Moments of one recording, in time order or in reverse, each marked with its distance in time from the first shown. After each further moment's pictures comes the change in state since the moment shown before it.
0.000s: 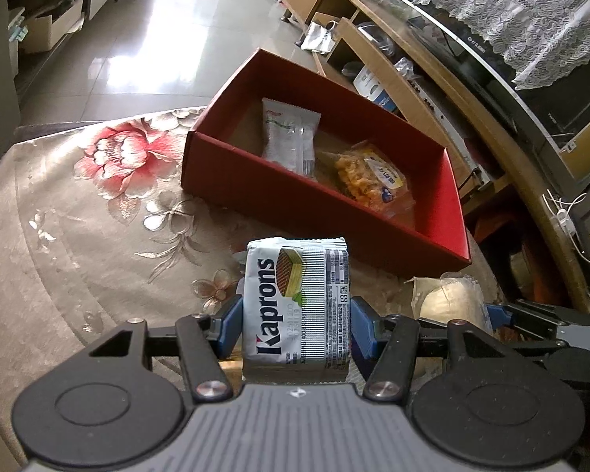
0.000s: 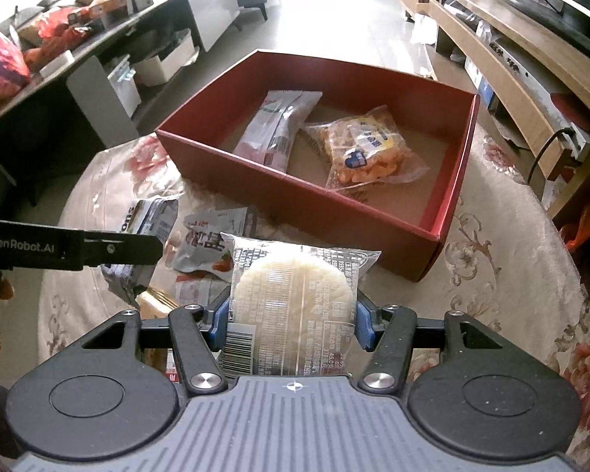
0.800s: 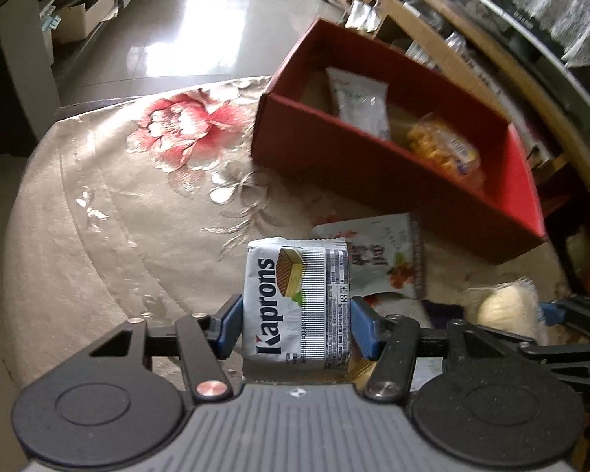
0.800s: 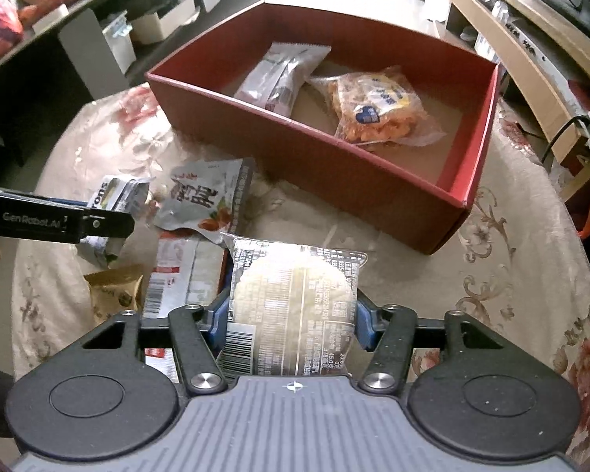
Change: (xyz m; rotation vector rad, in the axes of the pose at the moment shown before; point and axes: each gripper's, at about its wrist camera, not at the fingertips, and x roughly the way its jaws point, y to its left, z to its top) left arm 0.012 0.026 -0.011 0.001 0.051 0.145; right arm 0.024 0.007 -0.012 -0.053 0.097 -0.037
